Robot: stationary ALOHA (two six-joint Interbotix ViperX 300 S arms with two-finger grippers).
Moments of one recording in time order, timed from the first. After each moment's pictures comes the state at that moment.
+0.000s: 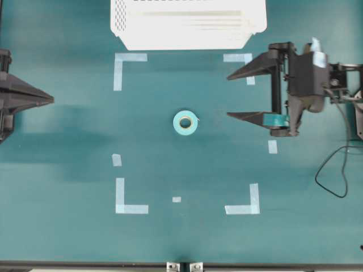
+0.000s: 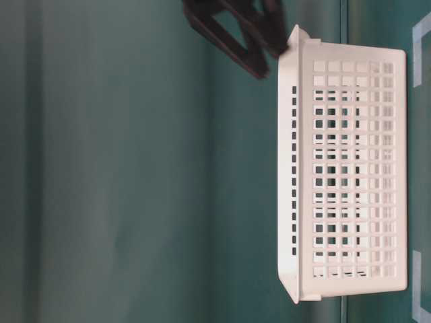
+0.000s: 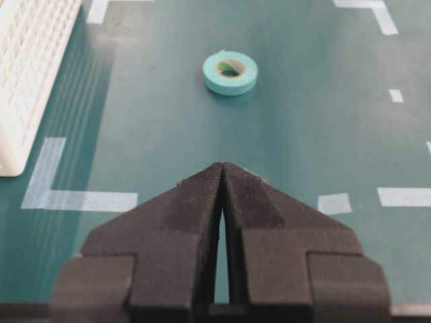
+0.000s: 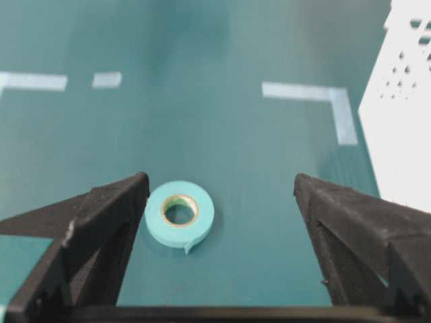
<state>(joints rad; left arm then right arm) 0.01 -1.32 1.47 -0.03 0.11 0.01 -0.01 -0.33 0.97 0.00 -0.29 0.09</state>
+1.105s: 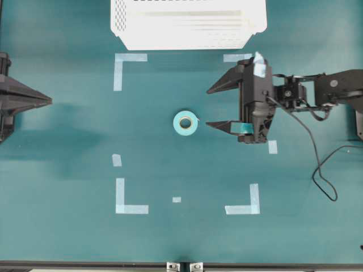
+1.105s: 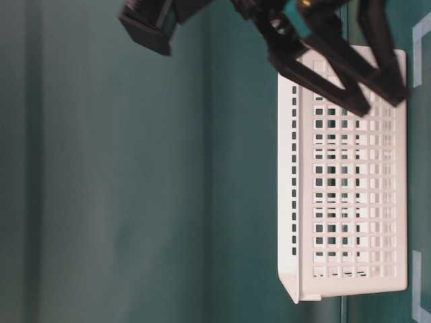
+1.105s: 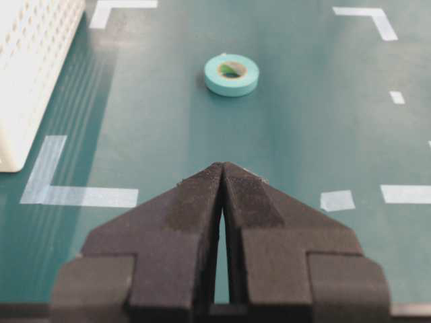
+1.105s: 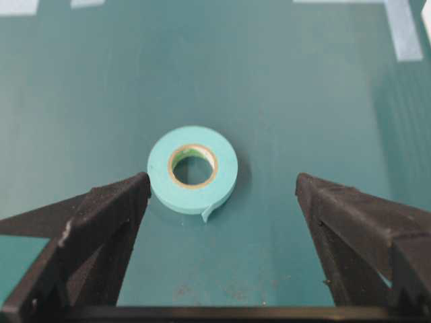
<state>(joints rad) 0.01 -1.40 1.54 -0.03 0.07 0.00 -0.01 -0.04 0.87 0.00 -0.30 0.18</state>
